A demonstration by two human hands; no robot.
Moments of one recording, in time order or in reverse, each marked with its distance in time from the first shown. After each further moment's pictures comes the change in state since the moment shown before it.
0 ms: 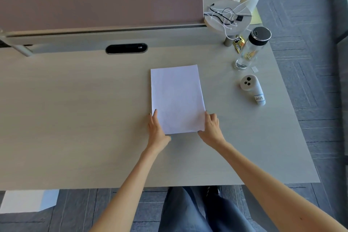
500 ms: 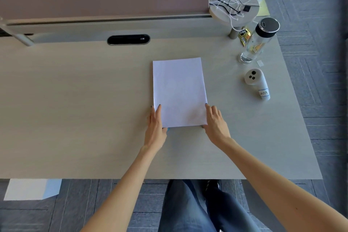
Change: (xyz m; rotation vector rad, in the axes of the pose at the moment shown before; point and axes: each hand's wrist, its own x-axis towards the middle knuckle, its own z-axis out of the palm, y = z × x) left_hand -0.012 -0.018 -0.004 0.208 0.014 0.152; right_hand -0.004 0.011 0.000 -0.312 0.091 -0.177
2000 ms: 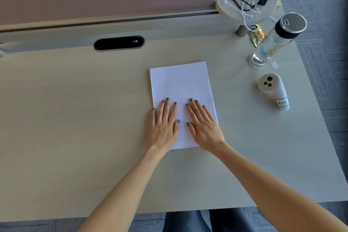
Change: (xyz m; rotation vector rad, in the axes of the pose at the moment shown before) left_hand 0.092 -0.009 0.020 0.648 0.121 0.291; right_hand 0.073 -0.022 0.047 -0.160 0.148 -0.323
